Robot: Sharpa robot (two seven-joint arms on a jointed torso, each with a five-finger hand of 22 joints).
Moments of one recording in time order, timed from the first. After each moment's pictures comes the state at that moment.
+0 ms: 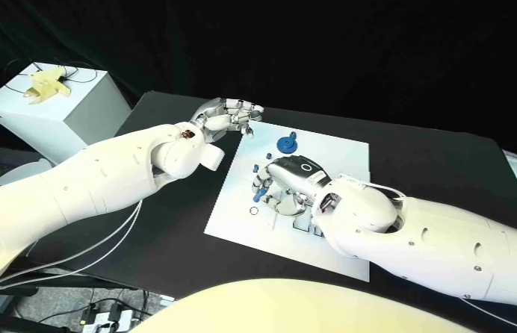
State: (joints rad) left arm 0.86 -0.83 0.32 1.38 -0.29 -0.08 0.25; left_hand 1.37 -0.17 0.51 0.09 0.24 0.84 0.19 0.34 0.30 0.84 0.12 0.69 0.19 1.06 0.05 1.14 0.49 0.17 0.92 0.14 0.95 0.52; right arm 1.06 -0.56 -0.14 1.68 -1.71 -0.38 -0.19; right_hand 1.41 -0.18 0.63 0.08 0.16 1.10 0.11 0.23 0.36 1.25 0.10 0.11 0.10 1.46 -0.03 1.37 1.10 0.08 1.46 0.07 1.32 1.31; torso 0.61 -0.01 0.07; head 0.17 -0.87
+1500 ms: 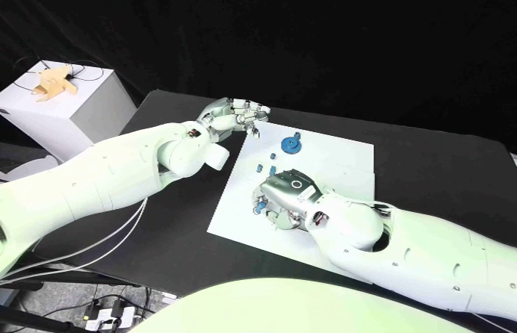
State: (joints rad) left arm 0.86 -0.82 0.32 1.37 -0.29 -0.06 0.25; left_hand 1.37 -0.17 0.51 0.09 0.24 0.84 0.19 0.34 0.30 0.84 0.12 0.69 0.19 1.06 0.05 1.14 0.49 0.17 0.92 0.14 0.94 0.52; right arm 1.01 -0.51 -0.16 1.62 -1.90 -0.34 -0.22; right_hand 1.41 -0.18 0.63 0.08 0.15 1.09 0.12 0.24 0.36 1.25 0.10 0.10 0.10 1.47 -0.03 1.37 1.10 0.08 1.46 0.07 1.32 1.31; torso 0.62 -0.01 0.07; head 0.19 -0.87
